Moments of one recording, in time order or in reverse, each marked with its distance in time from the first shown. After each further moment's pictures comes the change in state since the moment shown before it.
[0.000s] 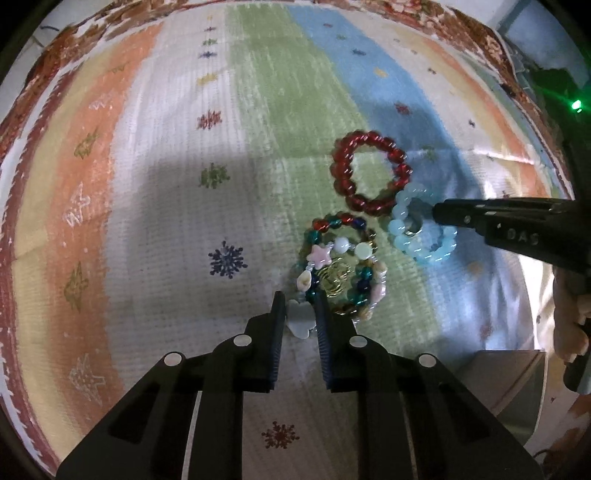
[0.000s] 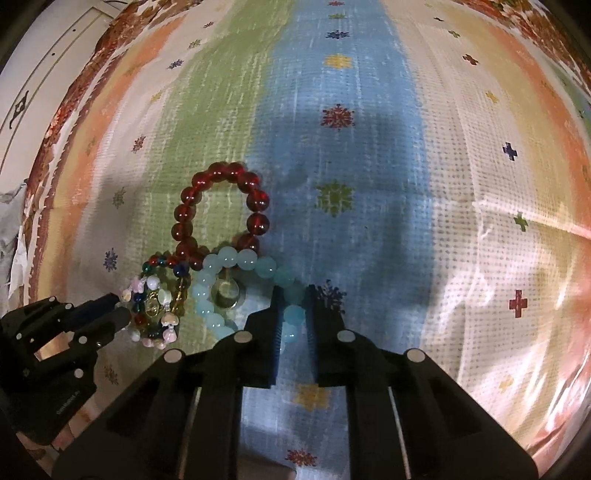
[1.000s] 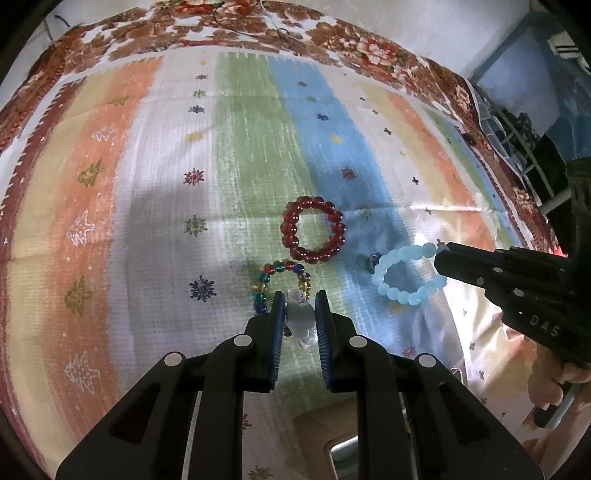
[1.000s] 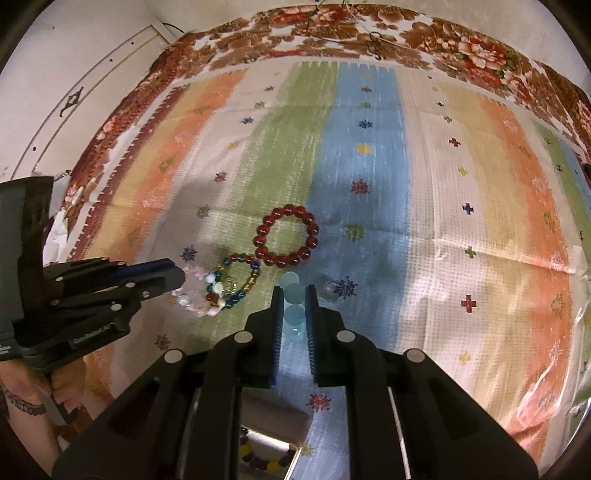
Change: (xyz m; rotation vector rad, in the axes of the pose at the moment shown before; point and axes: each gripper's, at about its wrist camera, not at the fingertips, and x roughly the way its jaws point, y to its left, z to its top) left arm -0.054 -0.006 0.003 -0.069 -0.148 -0.161; right arm -0.104 0.030 -0.040 -0.120 -0.212 0.031
